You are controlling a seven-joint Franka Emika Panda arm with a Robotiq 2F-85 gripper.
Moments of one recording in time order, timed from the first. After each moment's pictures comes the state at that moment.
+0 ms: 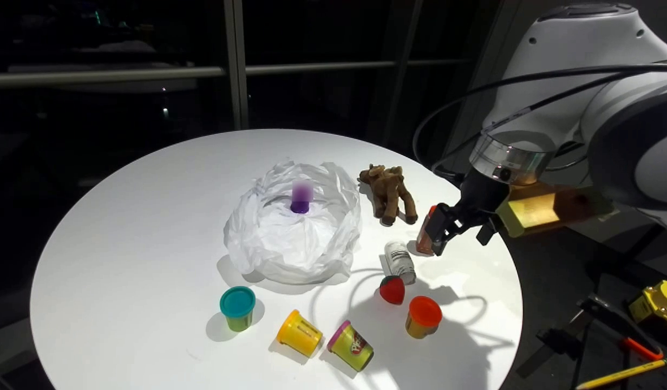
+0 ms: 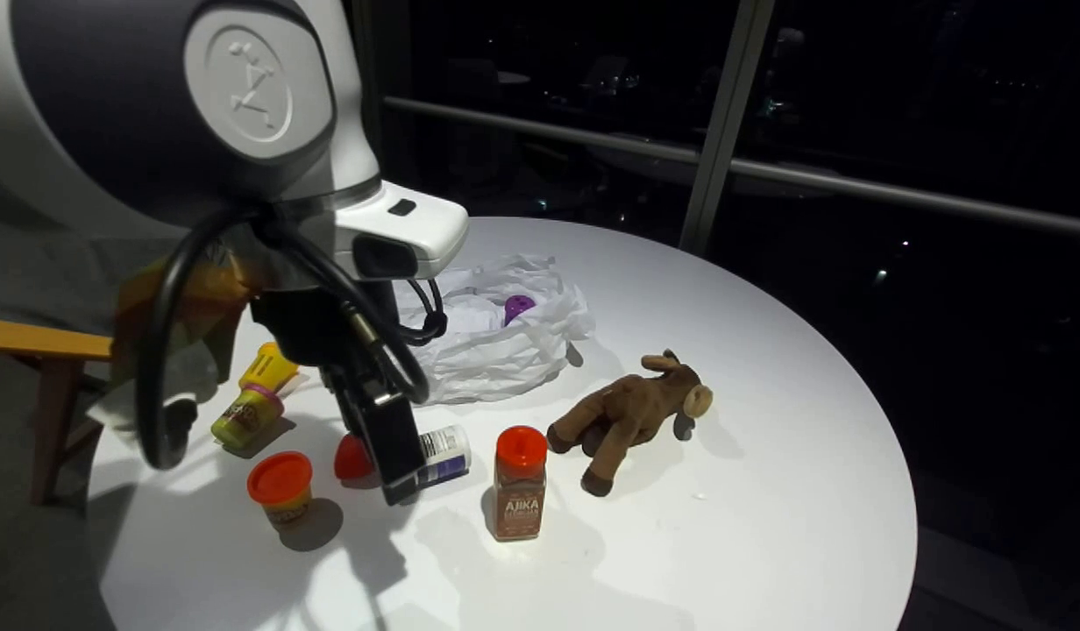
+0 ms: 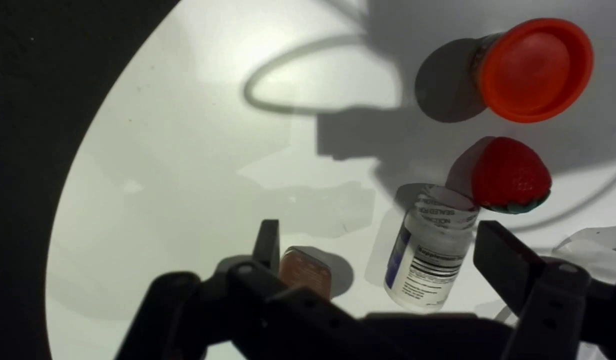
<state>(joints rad) 0.16 0.18 -0.15 -2.66 -0.39 2.87 0.82</state>
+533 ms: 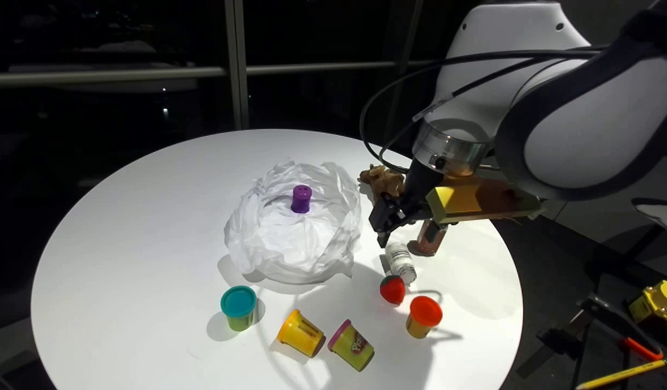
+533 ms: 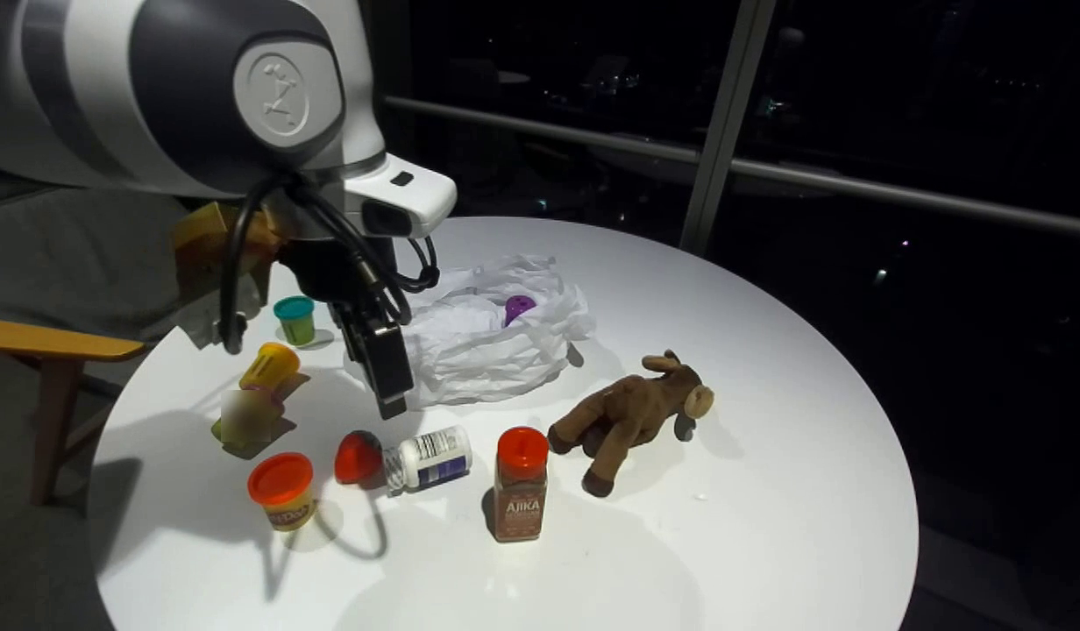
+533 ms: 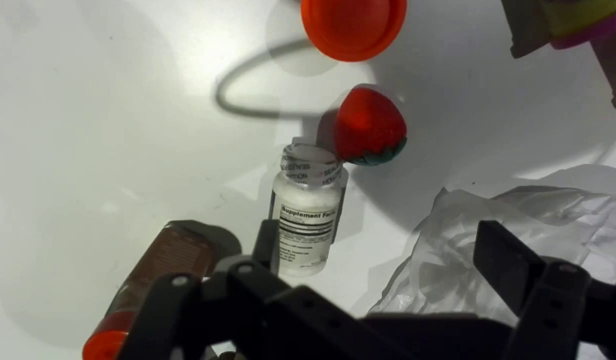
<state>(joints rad) 0.19 0.30 -0.05 -2.48 -0.16 2.87 0.75</state>
